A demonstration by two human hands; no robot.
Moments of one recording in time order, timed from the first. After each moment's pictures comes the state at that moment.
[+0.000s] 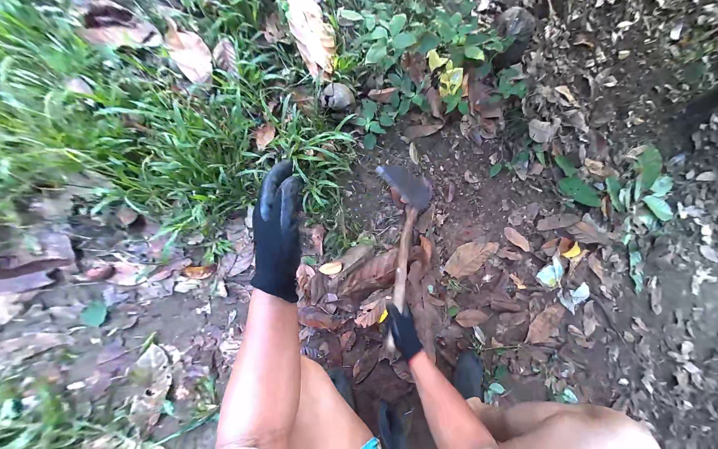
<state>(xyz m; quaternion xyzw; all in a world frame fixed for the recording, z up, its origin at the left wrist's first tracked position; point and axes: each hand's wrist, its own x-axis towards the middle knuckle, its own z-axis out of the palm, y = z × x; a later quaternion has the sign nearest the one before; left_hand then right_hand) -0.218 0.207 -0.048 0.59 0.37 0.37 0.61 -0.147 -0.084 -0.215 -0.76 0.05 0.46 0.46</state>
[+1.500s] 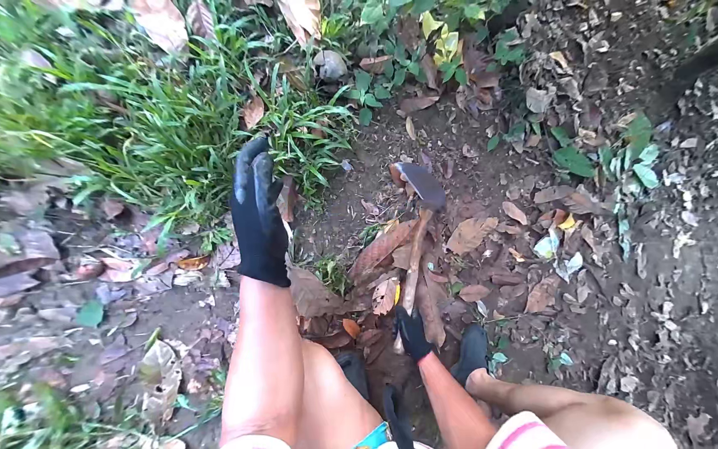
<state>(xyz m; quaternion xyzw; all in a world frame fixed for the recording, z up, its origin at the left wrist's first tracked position) -0.253 0.229 -0.061 0.58 0.37 0.39 0.61 -0.196 -0.125 -0.226 -0.78 0.11 0.44 0.44</state>
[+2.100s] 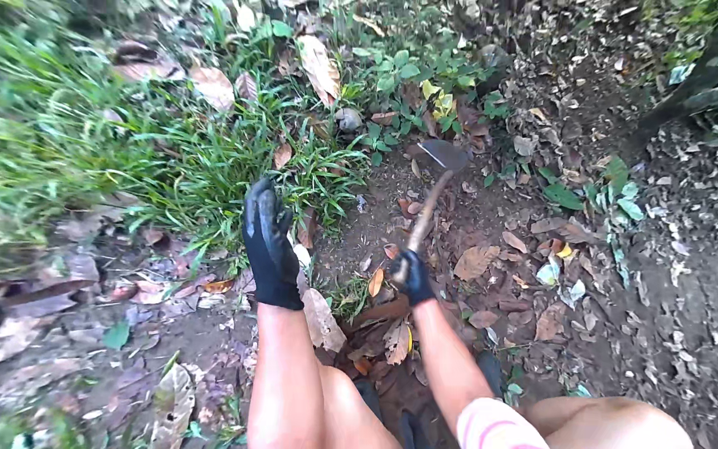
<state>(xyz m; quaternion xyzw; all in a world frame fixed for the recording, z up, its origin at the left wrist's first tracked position) -0.289 0.245 -0.057 0.47 0.39 0.45 0.65 -0.108 0.046 -0.186 -0.56 0.07 0.43 0.70</state>
